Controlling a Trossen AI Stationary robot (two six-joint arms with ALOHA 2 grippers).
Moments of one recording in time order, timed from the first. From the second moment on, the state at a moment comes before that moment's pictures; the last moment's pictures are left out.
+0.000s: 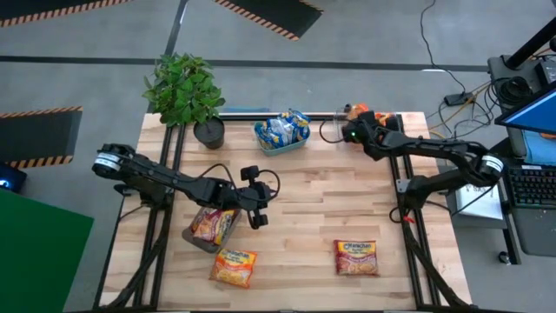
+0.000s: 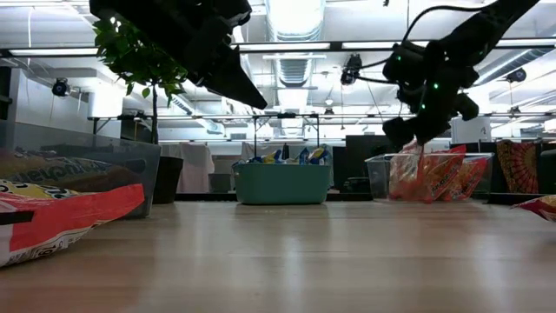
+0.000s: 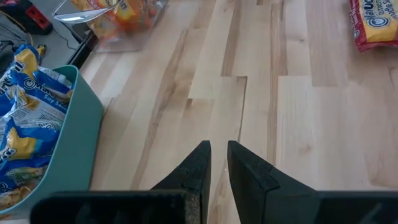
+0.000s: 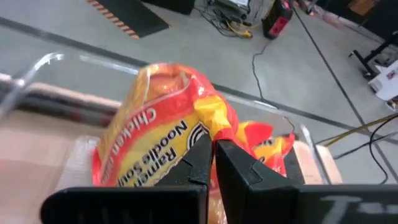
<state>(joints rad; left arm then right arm) -0.21 1.53 0.92 -0.06 -0.49 -0.08 -0.60 1.27 0.65 -0.26 0.92 0.41</state>
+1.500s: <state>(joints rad) -0.33 1.53 0.92 -0.06 -0.43 -0.34 0.29 1.13 0.93 -0.53 -0.08 0.88</state>
